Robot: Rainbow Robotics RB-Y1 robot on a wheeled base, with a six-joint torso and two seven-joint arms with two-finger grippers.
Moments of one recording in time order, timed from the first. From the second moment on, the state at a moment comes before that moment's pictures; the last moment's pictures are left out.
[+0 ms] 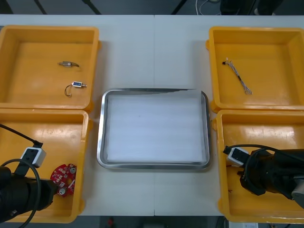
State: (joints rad) right arm 0.05 -1.07 0.47 -2.14 -0.62 0.98 1.85; left arm 0.43 0.92 -0.12 -2.47 0.54 1.29 -1.04
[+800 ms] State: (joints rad) right arm 0.05 -1.06 0.33 -2.20 -0.75 1.19 1.85; left arm 0.14 0.93 0.20 -2.47 0.89 1.81 -1.04
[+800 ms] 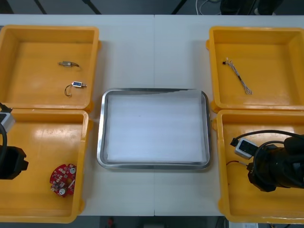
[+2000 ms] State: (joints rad) right arm 0.05 -0.99 0.37 -2.17 -0.67 1.12 1.88; left arm -0.26 0.82 0.32 -2.09 0.97 1.88 -1.20
